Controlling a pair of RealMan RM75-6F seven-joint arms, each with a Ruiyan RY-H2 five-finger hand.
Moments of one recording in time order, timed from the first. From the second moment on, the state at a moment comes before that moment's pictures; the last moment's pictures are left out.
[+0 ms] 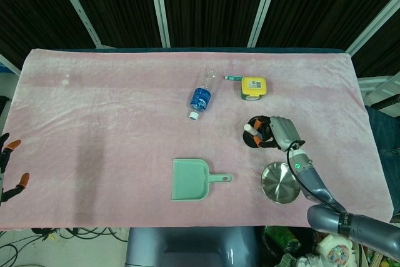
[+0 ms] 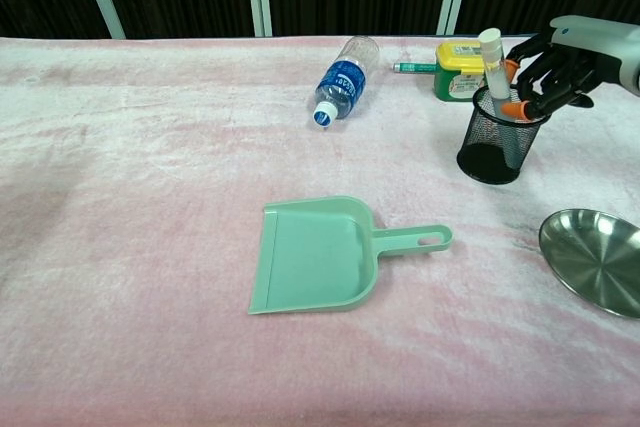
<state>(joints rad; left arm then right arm) -0.05 -1.11 -0.07 -1.63 1.46 1.54 0.06 0.68 -1.38 0.25 -1.48 -0.99 0.84 0.06</state>
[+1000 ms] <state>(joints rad) -0.05 -1.11 -0.07 -1.63 1.46 1.54 0.05 0.65 -1.28 0.29 -1.57 -1.01 0.88 0.12</state>
